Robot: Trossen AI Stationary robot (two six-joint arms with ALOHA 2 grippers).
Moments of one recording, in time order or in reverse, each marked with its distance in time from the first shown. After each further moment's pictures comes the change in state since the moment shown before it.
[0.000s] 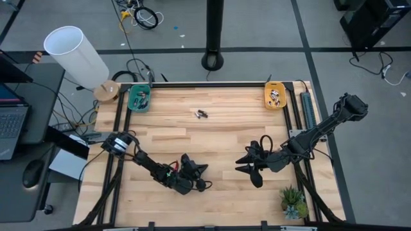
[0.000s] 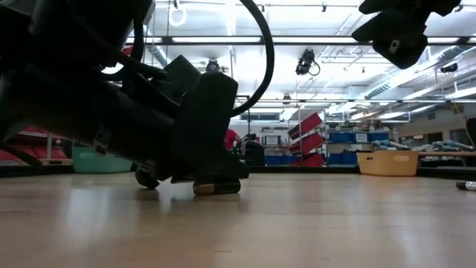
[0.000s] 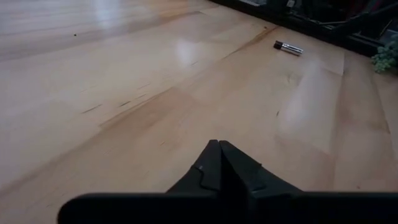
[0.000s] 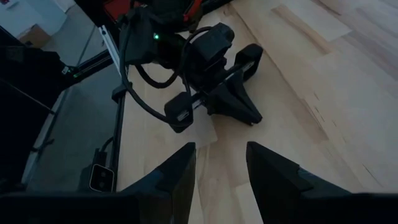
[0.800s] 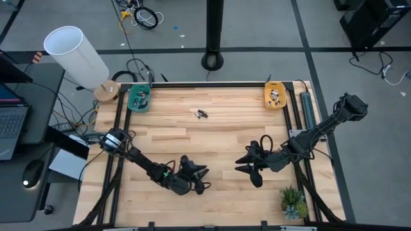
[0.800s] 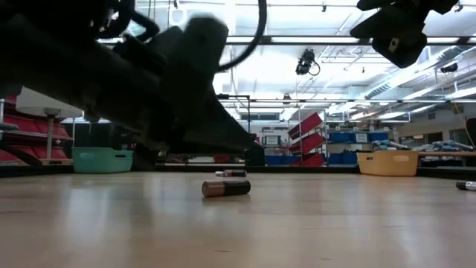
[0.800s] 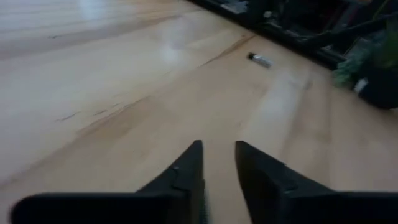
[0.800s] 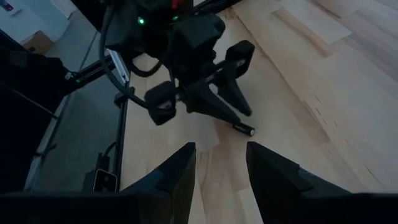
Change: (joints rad) left arm -0.027 -0.117 -0.001 -0.046 0.049 -0.037; right arm 0.000 0.000 0.000 0.016 0.006 0.008
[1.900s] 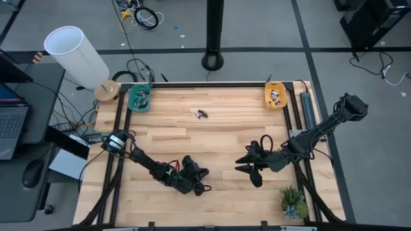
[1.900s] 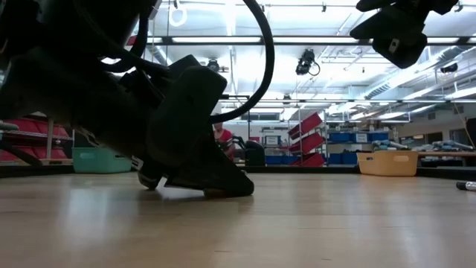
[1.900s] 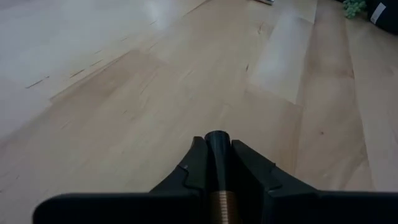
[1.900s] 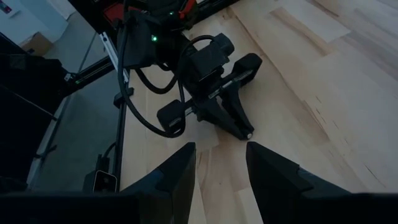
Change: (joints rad) left arm 0.023 0.083 0.006 -0.120 0.185 0.021; right arm -0.001 0.000 0.000 -0.003 0.003 0.011
